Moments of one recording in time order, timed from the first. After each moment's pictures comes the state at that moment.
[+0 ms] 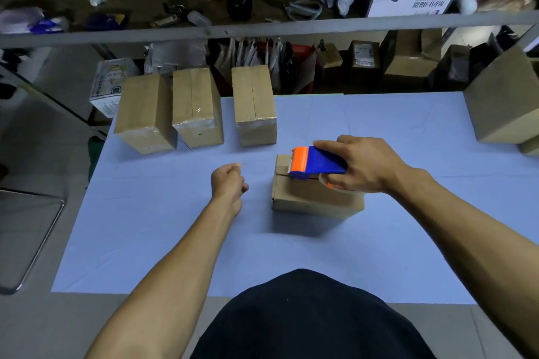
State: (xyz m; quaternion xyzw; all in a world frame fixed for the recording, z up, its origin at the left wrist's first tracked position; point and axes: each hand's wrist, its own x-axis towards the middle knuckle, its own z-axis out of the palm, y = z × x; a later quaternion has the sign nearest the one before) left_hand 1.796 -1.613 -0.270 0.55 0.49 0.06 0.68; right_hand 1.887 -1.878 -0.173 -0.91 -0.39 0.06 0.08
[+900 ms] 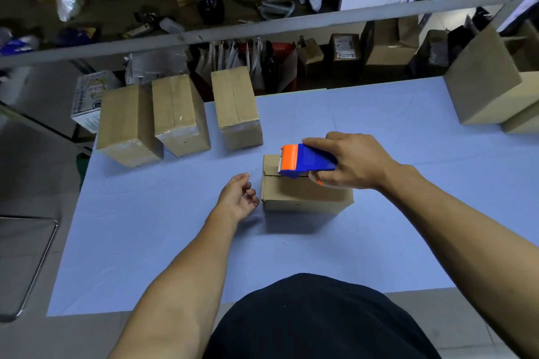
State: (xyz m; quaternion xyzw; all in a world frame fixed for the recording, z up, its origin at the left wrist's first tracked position) left_hand 1.799 -1.637 -0.295 0.39 0.49 -0.10 0.78; right_hand 1.884 -1.890 -0.177 -0.92 -0.36 0.06 0.11
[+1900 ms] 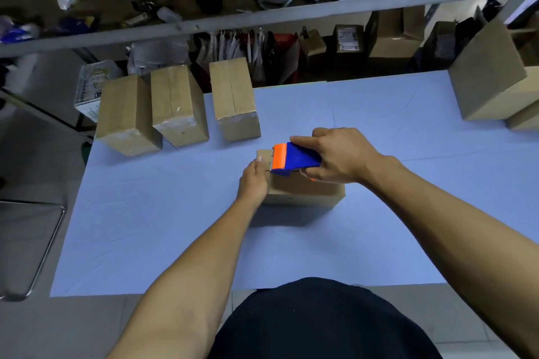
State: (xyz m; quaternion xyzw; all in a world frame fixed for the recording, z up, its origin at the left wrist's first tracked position) left_hand 1.807 -1.692 -0.284 0.80 0.34 -0.08 0.49; right_hand 1.886 -1.882 -0.180 -0.91 -0.41 0.06 0.06
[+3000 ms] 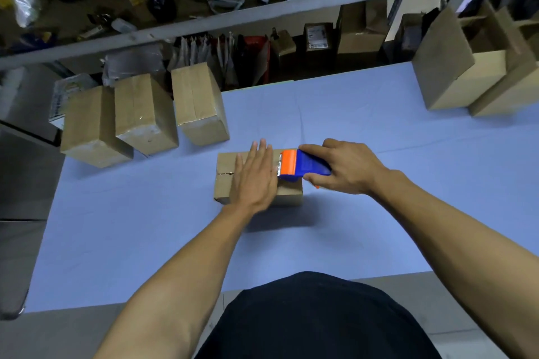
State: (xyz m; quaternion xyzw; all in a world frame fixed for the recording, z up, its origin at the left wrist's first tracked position) left_hand 1.817 -1.769 -0.270 0.99 0.00 -0.09 0.12; right_hand 1.885 -1.994 -0.217 -0.93 -0.34 0.10 0.11
